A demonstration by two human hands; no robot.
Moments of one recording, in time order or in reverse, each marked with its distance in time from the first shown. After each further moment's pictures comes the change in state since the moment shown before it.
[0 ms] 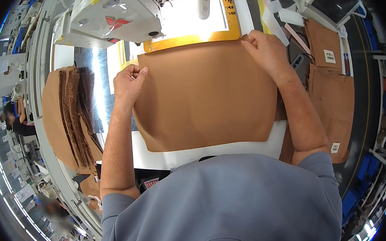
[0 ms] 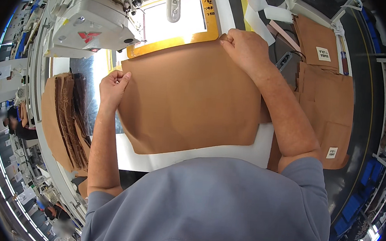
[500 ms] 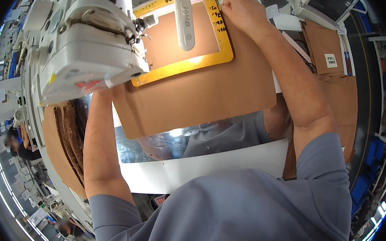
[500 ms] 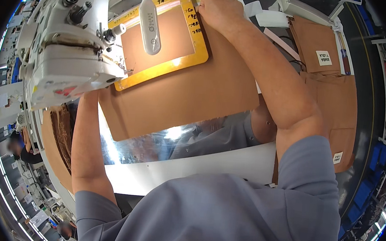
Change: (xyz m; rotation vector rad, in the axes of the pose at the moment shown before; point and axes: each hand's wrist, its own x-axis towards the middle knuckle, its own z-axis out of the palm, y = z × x) left_hand 0.176 -0.020 -0.019 0.339 0.177 0.249; right_hand 0.150 0.019 0.010 -0.200 0.190 -0.017
